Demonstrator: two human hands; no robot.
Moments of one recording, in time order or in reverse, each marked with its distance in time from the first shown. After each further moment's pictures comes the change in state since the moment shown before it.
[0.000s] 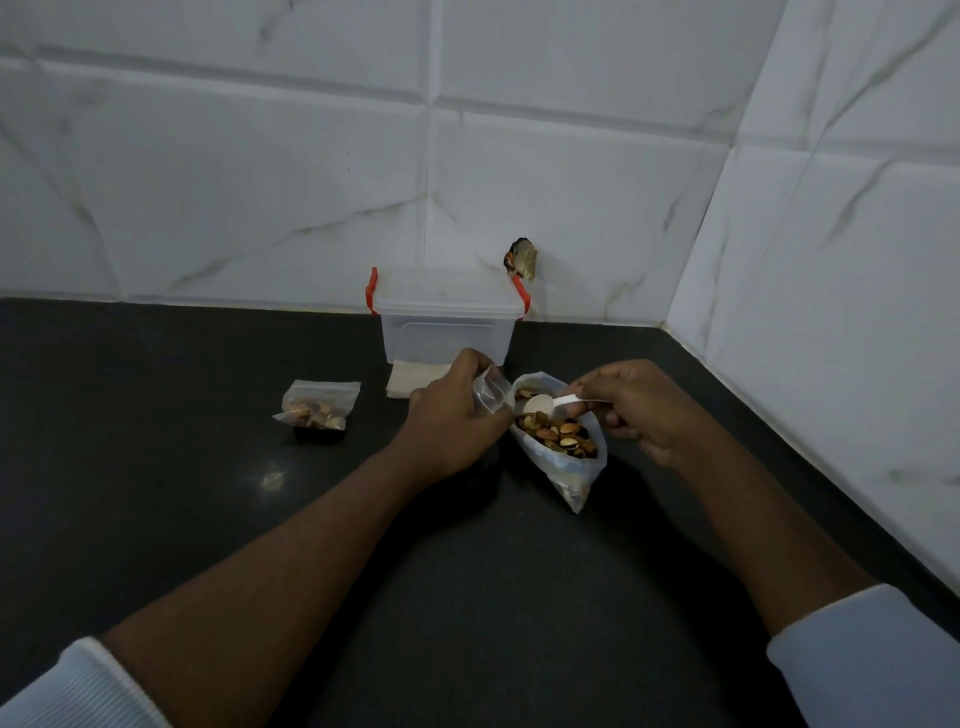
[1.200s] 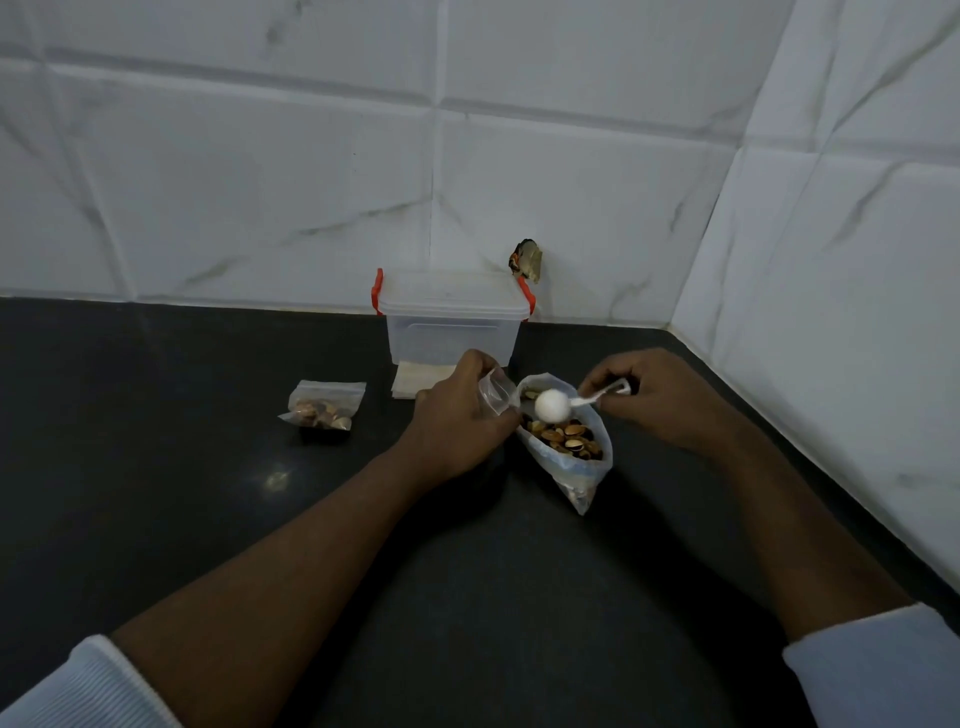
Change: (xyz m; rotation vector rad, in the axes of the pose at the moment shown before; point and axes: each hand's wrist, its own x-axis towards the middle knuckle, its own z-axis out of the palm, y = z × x) left_hand -0.002 -0.004 -0.001 -0.008 0.012 0.056; right_hand -0.010 -0.010 -0.022 -0.640 -0.017 -0.459
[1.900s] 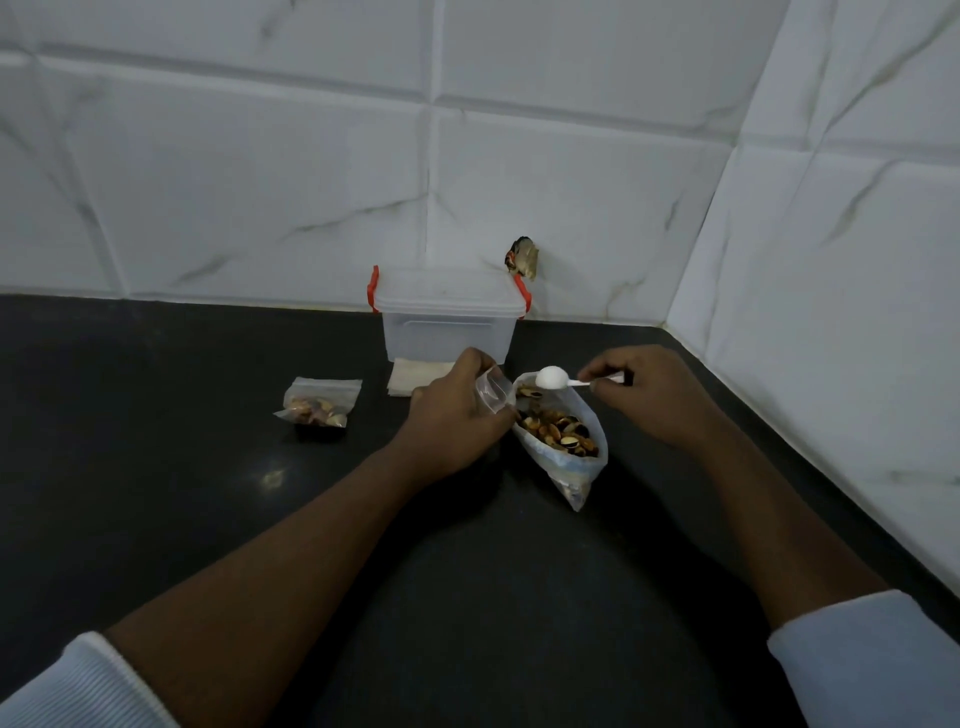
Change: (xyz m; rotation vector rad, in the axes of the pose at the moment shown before) left_hand 0.000 0.005 0.000 0.034 -0.005 -0.038; right_hand 0.006 0.007 0.009 -0.061 0.126 0.017
